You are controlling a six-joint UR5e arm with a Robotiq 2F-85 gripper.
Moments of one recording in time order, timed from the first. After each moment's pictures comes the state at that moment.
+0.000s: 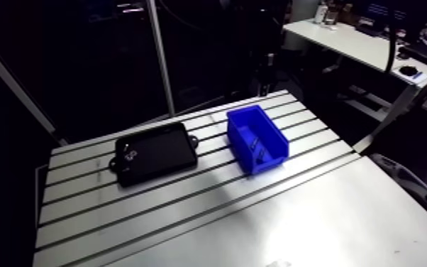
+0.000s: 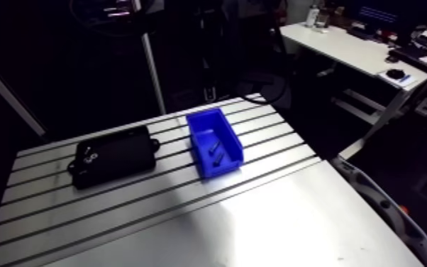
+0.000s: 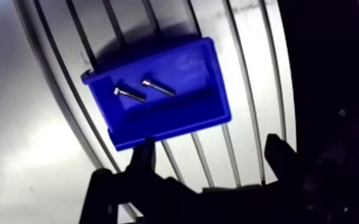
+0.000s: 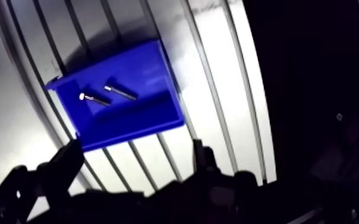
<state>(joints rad) -0.41 -1.22 1.61 -1.96 -1.66 -3.21</state>
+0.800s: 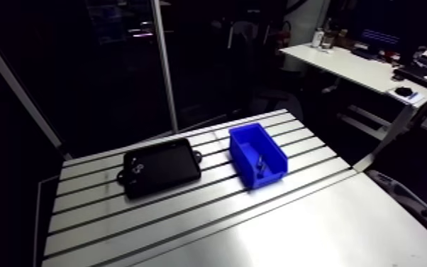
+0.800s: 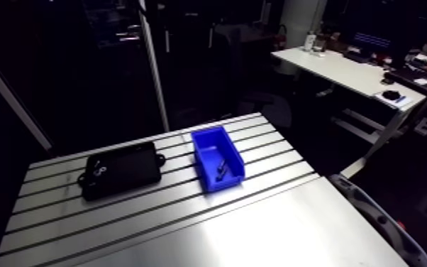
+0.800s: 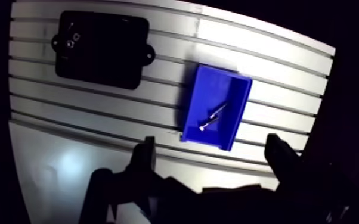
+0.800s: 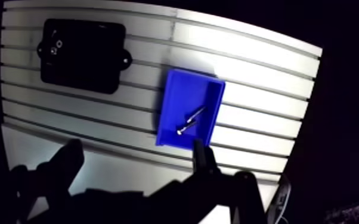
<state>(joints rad) -0.39 -1.32 1.34 -1.57 -1.49 -2.14</state>
